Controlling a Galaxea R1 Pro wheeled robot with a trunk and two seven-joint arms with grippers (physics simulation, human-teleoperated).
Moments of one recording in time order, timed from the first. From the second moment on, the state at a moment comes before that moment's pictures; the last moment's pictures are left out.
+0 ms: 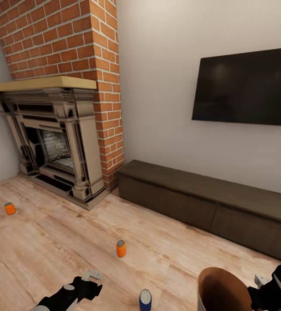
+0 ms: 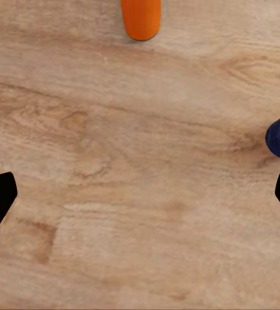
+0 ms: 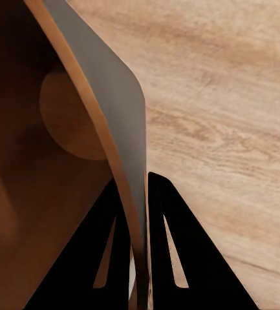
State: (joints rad) left arm -0.56 0.04 -0.22 -0.13 -0.02 -0.02 -0.12; right arm -0.61 -0.42 -0.34 -0.27 0.43 0.84 0.67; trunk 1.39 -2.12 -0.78
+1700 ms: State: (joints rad) left arm -0.56 0.00 -0.43 -0.13 -0.02 0.01 -0.10; right arm -0.61 -0.42 -0.34 -0.27 0.43 0.85 0.67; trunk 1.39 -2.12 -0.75
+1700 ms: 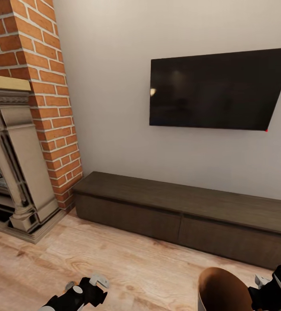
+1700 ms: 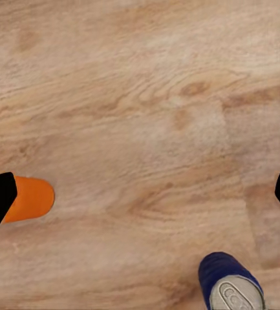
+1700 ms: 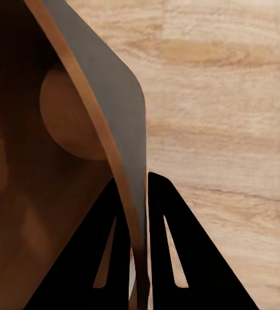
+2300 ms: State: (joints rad) left arm -0.56 0.00 -0.43 -0.13 -0.02 0.01 -0.11; right arm -0.61 -0.43 -0.34 -0.28 0.43 0.84 0.67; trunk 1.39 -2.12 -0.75
